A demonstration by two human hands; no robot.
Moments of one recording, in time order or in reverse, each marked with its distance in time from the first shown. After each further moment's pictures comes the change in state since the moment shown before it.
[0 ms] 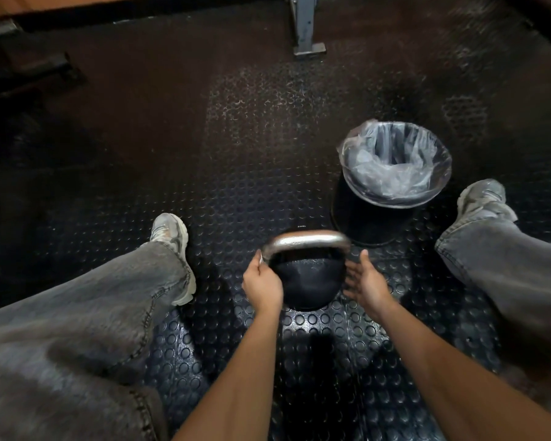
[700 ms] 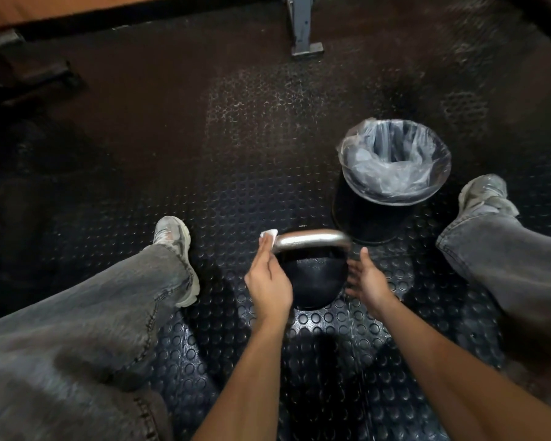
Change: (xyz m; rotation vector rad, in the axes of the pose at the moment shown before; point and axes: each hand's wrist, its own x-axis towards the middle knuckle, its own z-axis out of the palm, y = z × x) left_hand -0.025 0.012 -0.009 0.012 -0.081 0.399; right_hand 0.005 0.003 0.001 -0.024 0.027 -0.022
